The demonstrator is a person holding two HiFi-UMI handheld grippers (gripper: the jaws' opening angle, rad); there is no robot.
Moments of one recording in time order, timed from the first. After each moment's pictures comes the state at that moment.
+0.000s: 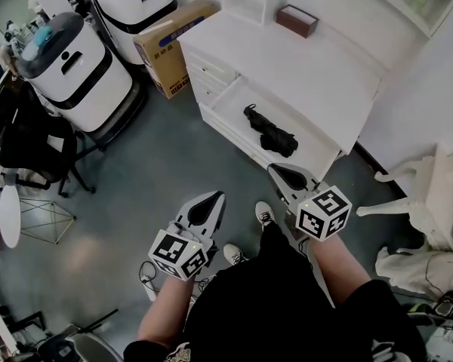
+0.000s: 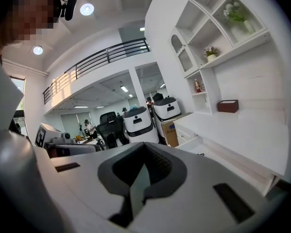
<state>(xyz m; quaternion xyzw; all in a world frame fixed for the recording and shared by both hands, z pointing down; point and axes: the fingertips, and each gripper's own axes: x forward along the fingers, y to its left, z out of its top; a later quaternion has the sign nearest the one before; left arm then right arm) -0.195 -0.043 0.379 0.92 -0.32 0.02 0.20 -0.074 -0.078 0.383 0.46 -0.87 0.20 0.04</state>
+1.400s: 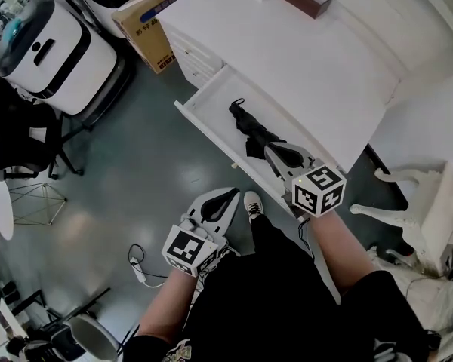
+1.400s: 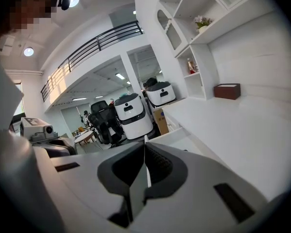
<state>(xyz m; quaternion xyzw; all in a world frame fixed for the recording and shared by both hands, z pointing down) -0.060 -0.140 0.444 0.93 -0.29 0.08 0.20 0.026 -0.228 0.480 0.42 -0.86 0.26 0.11</state>
